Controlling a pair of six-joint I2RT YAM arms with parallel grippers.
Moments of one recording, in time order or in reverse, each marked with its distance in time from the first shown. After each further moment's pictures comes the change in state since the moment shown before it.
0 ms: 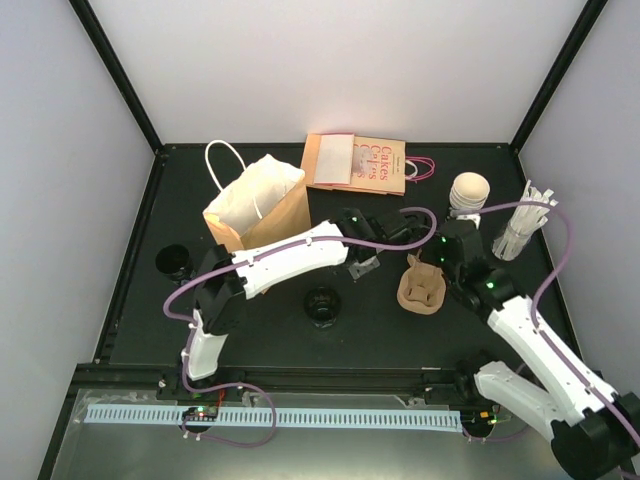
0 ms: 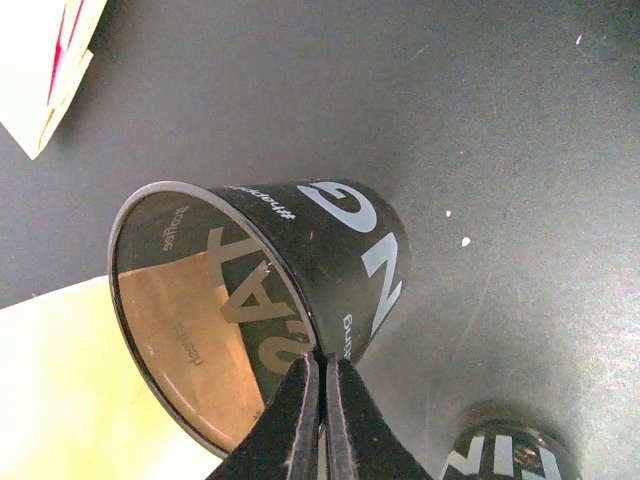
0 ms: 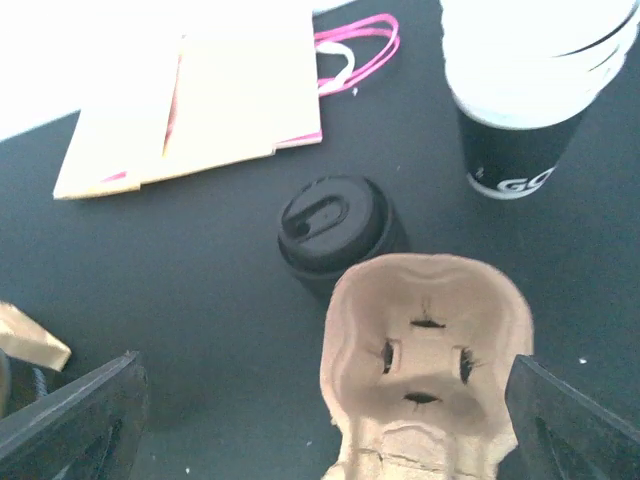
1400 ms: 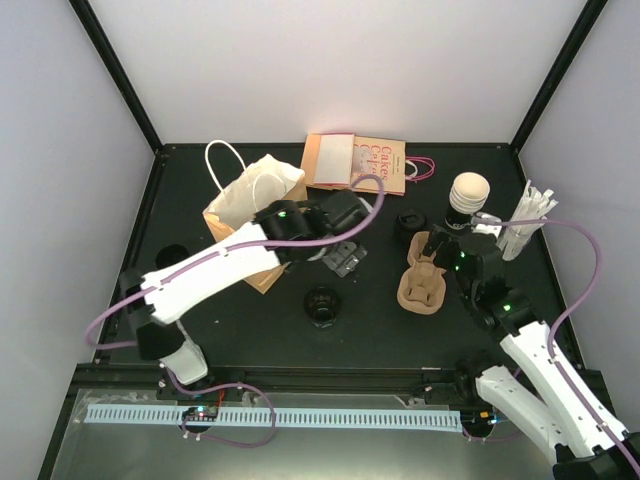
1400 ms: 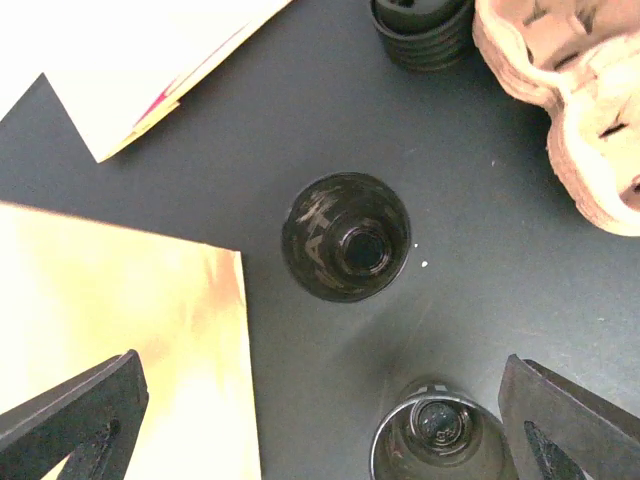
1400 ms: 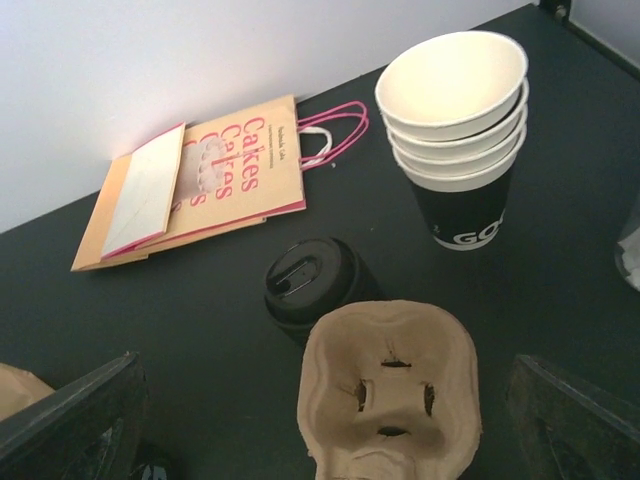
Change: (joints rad) left arm 0.013 -0.325 -0.092 0.043 0.077 -0.116; right arm -0.042 -0.225 -0.065 0.014 0.082 0.005
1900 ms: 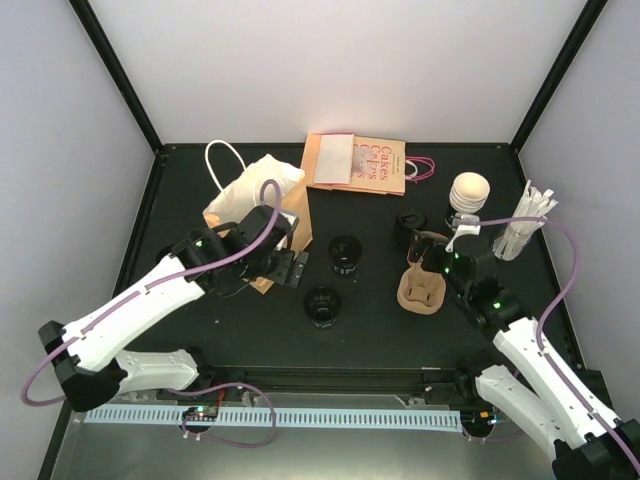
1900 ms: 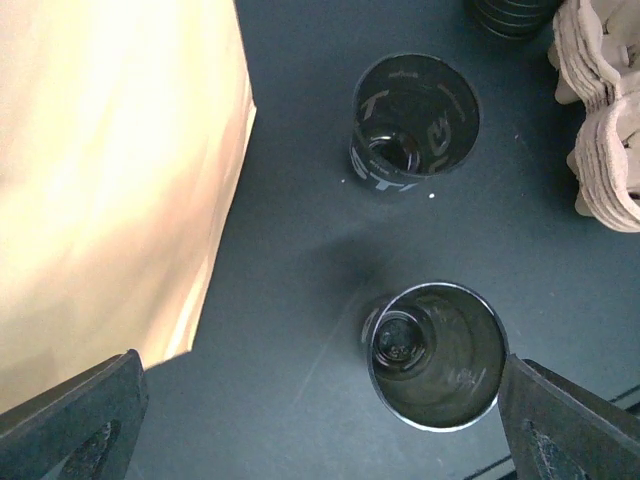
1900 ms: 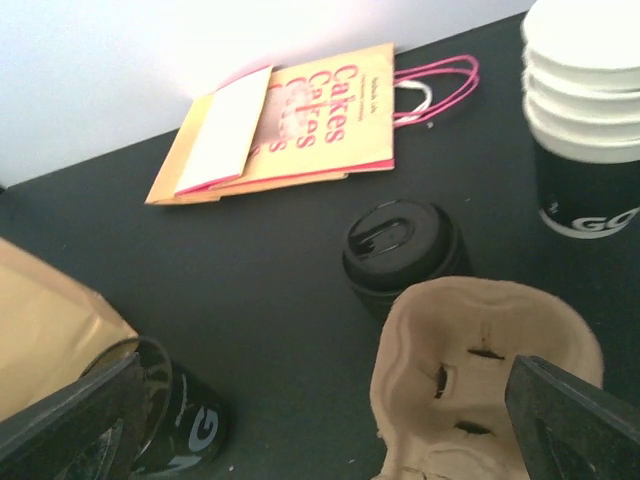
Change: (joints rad) left arm 0.184 -0.479 -0.480 0.085 0.189 -0.303; right arm 0.000 0.051 -0.061 0.133 -0.190 -0.074
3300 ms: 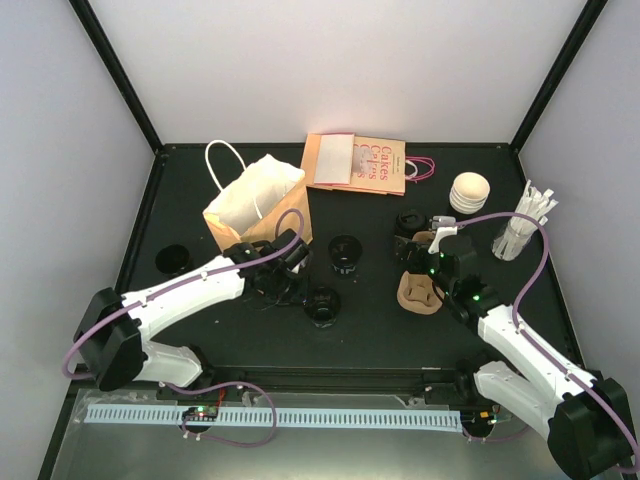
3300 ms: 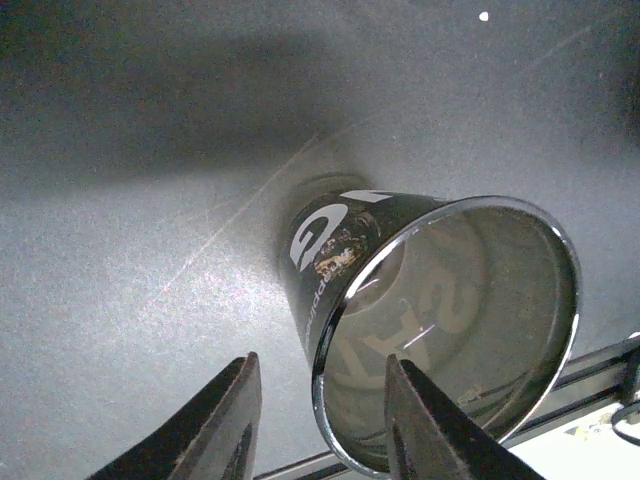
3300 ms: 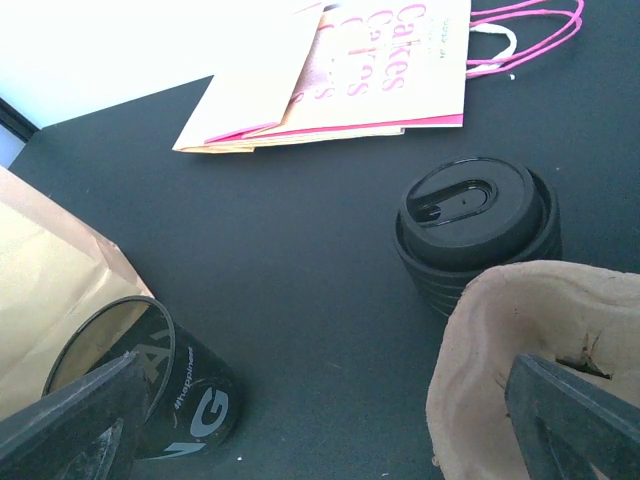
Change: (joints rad) left arm 0.045 0.134 -0.341 0.239 0.351 -0.368; right arm 0.000 0.156 -0.148 0.308 -0.152 -0.056
